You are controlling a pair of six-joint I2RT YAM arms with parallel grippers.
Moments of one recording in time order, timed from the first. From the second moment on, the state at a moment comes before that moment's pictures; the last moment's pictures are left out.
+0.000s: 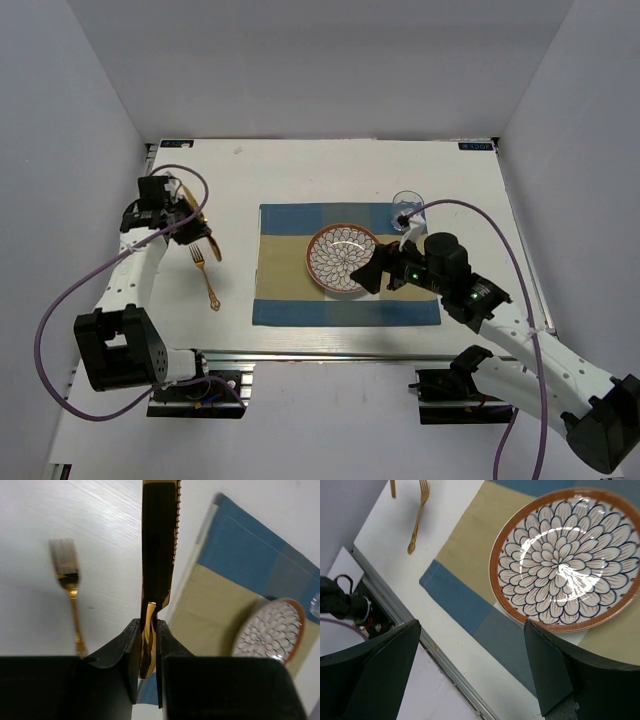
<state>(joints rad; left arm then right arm) 0.15 1.32 1.05 -0.62 0.16 -0.44 0.67 0.84 0.60 -0.14 -0.29 0.43</state>
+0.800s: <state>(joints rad) -0.83 1.86 1.40 -0.43 0.01 -1.04 0.67 0.67 1.03 -0.75 0.20 0.54</state>
